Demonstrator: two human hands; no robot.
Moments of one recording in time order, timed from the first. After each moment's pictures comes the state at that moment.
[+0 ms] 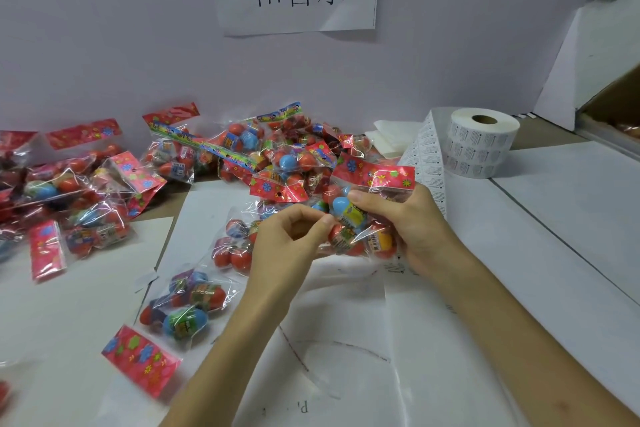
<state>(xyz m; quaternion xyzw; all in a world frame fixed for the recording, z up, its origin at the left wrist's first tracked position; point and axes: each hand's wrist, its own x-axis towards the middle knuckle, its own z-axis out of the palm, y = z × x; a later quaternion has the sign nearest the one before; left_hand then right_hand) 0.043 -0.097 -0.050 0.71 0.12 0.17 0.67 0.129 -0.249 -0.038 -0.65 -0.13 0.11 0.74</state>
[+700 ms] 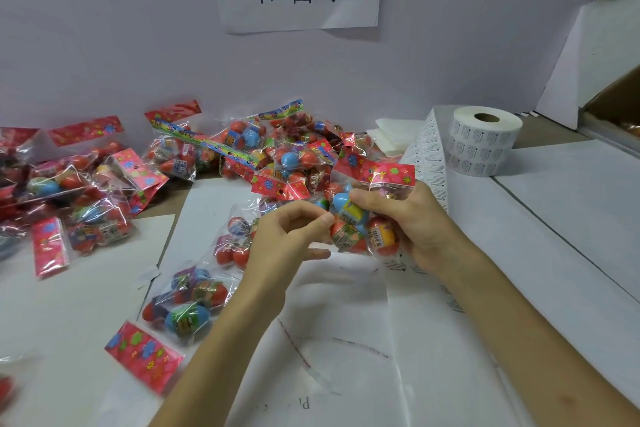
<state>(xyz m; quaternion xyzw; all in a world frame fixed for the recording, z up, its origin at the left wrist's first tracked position) 0.042 -0.087 -0.045 0.68 0.10 0.11 0.72 0.131 -0.253 -0.035 -0.63 -0.18 0.15 0.74</state>
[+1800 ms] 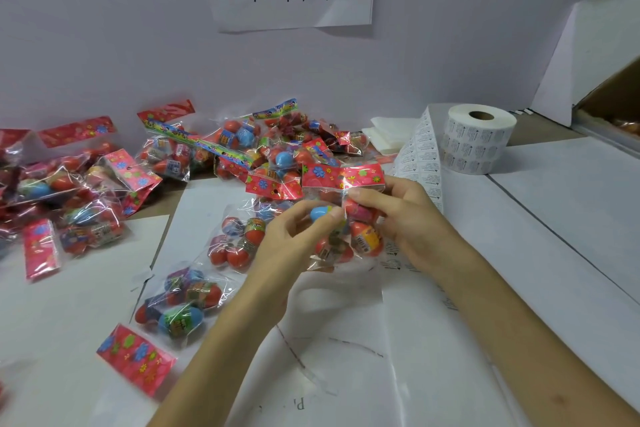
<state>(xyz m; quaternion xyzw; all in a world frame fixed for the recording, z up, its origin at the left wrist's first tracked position) 0.040 -0.096 -0.044 0.69 0.09 0.05 0.72 0.129 -0.252 -0.034 -0.64 -0.13 0.16 0.74</state>
